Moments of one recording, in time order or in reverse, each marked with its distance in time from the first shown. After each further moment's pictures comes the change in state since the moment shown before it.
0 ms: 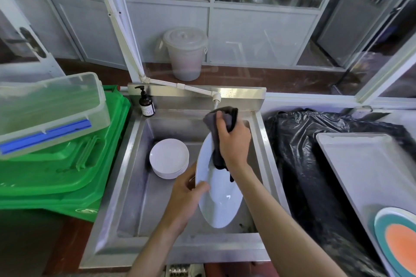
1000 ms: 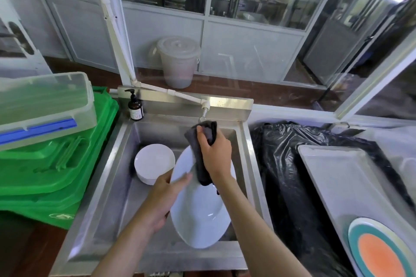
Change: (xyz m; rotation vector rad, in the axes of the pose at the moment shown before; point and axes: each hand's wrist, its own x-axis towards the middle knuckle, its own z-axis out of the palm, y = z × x) left_hand 0.003 0.019 -0.005 -0.113 0.009 -0.224; right_hand -0.017 0.005 -0.004 -0.022 -0.129 -0.053
